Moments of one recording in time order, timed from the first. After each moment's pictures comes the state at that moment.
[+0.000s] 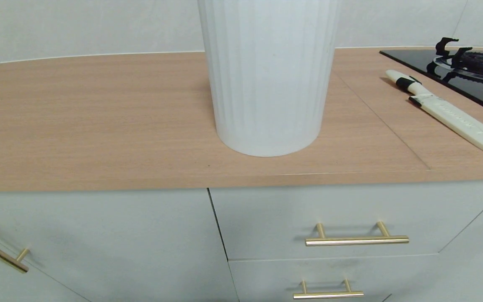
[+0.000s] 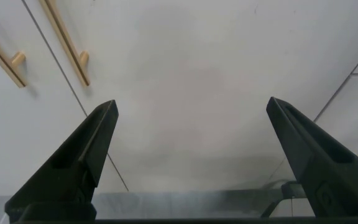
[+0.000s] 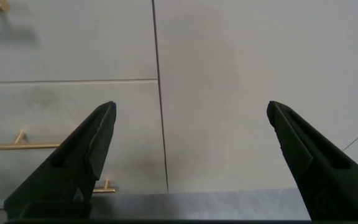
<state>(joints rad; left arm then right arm) 0.00 0.00 0.00 0.00 -0.02 0.00 0.00 0.00 0.00 0.00 -0.04 -0.02</state>
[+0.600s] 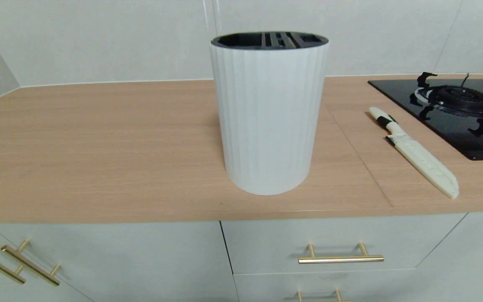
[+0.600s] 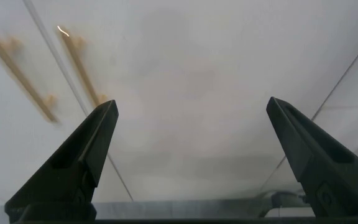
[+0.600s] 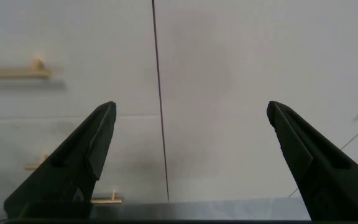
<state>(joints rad) 0.00 0.00 0.00 0.00 -0.02 0.00 0.00 0.00 0.00 0.00 -0.04 -0.02</state>
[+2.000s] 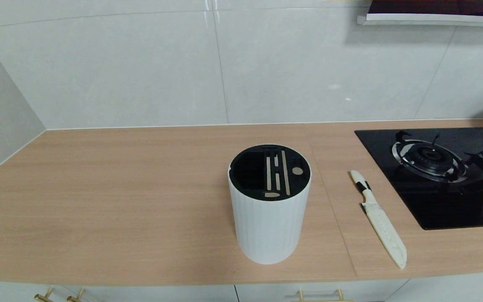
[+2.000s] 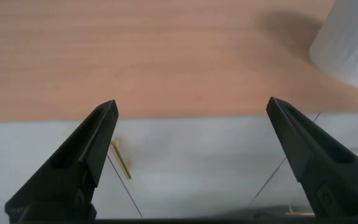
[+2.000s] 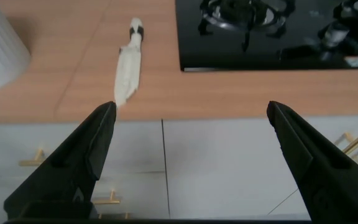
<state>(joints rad) 0.00 0.00 0.00 0.00 -0.02 0.00 0.00 0.00 0.00 0.00 -0.04 -0.02</state>
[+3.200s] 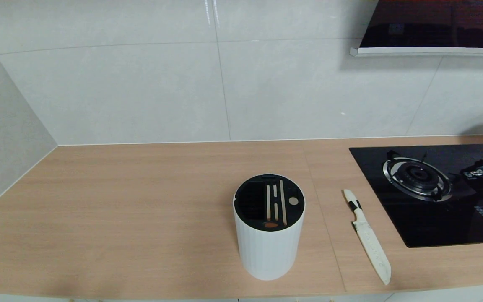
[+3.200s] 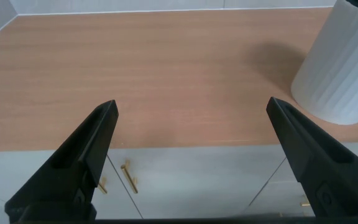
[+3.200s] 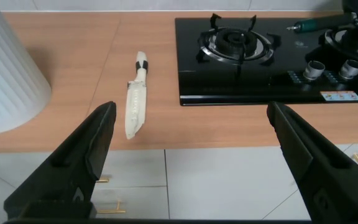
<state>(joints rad) 0.00 0.00 0.00 0.00 -0.02 0.00 0.00 0.00 0.00 0.00 -0.03 -0.03</state>
